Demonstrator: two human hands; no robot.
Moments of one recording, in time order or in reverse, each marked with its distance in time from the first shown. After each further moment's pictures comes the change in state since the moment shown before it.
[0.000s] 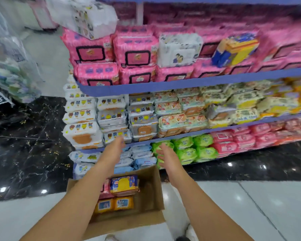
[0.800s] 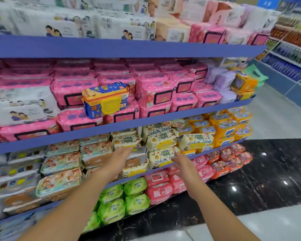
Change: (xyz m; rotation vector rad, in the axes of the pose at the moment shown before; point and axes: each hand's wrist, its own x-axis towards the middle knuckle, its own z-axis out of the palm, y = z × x) left_hand 0.028 0.198 0.512 0.356 -0.258 0.341; right_hand 0.089 -0.144 -0.553 -0.041 0.231 -0.247
